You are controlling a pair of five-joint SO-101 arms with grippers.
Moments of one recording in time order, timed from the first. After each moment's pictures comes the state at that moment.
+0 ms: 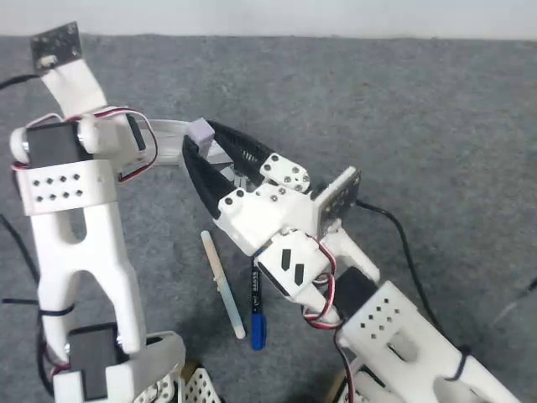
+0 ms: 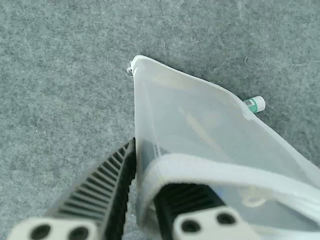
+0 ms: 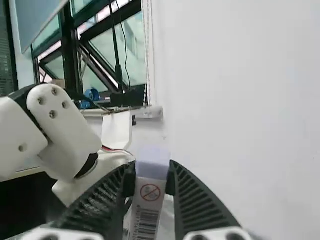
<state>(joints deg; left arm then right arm) -15.3 -12.4 -5.0 93.1 17.5 -47.8 -47.9 54.9 -15.9 -7.2</state>
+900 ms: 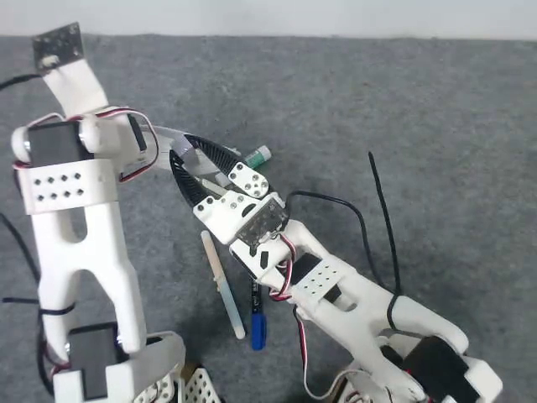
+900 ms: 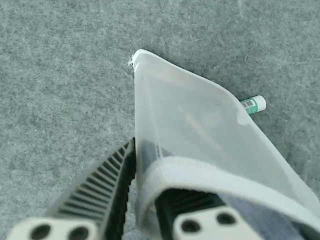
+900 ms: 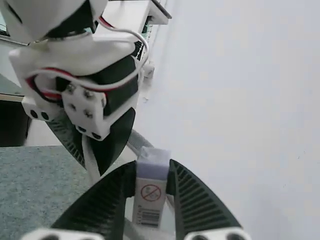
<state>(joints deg) -15.3 -12.4 -5.0 93.1 17.5 -47.7 -16.2 59.3 -47.6 12.5</state>
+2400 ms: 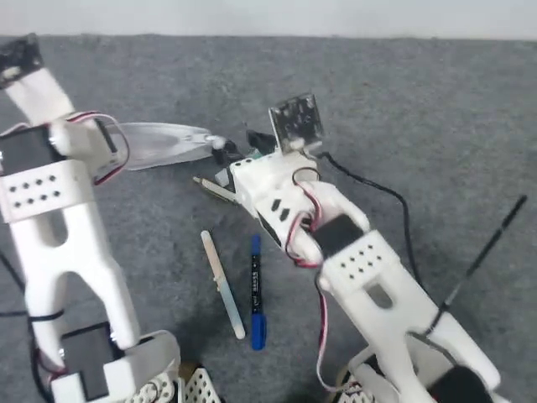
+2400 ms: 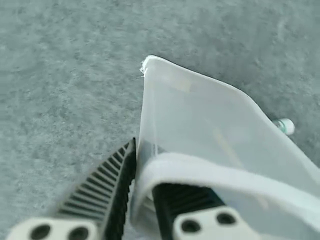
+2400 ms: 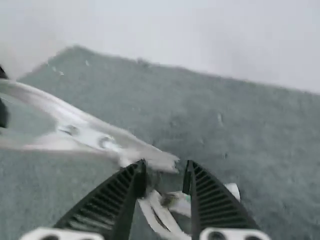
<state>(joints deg) -24.7 -12.4 -2.9 91.5 17.5 -38.1 -28.0 38.0 23.4 -12.0</state>
